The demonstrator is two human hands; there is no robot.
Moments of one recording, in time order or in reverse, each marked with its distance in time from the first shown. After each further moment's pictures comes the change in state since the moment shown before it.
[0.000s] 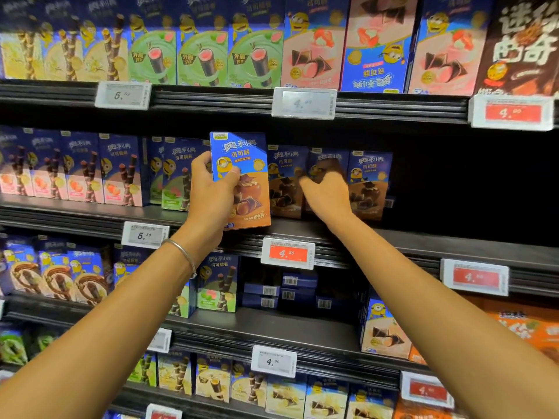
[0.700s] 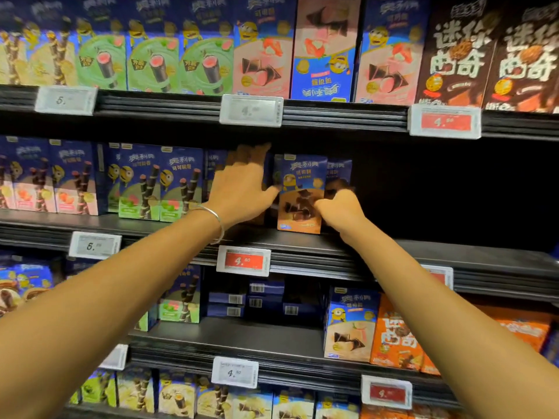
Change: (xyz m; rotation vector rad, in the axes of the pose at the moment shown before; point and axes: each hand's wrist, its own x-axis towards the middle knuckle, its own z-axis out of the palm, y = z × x) left_hand 0.010 0.011 0.095 1.140 -0.310 0.489; right_hand 0.014 0.054 -0.076 0.023 -0.037 0.160
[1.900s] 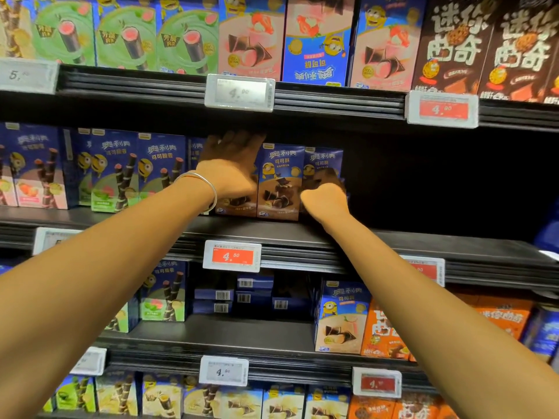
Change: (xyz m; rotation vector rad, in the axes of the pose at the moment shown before) left_hand 0.036 -0.009 0.000 0.271 -0.126 0.203; right_hand 0.008 -0.002 0.013 -0.283 0.081 0.002
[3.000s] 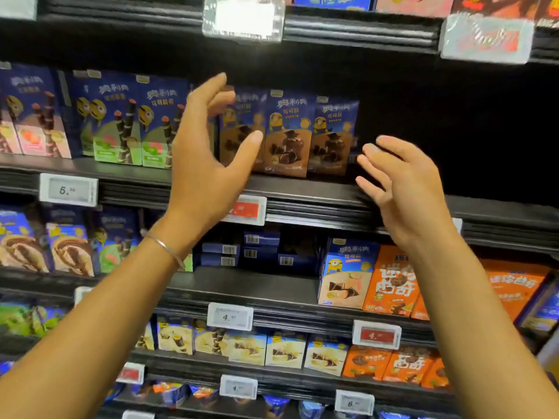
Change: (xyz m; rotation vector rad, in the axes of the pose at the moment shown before) left_hand -0.130 0.035 -0.003 -0.909 0.605 -0.108; right_hand -0.092 0.046 -0.072 0.950 -0.045 -0.020
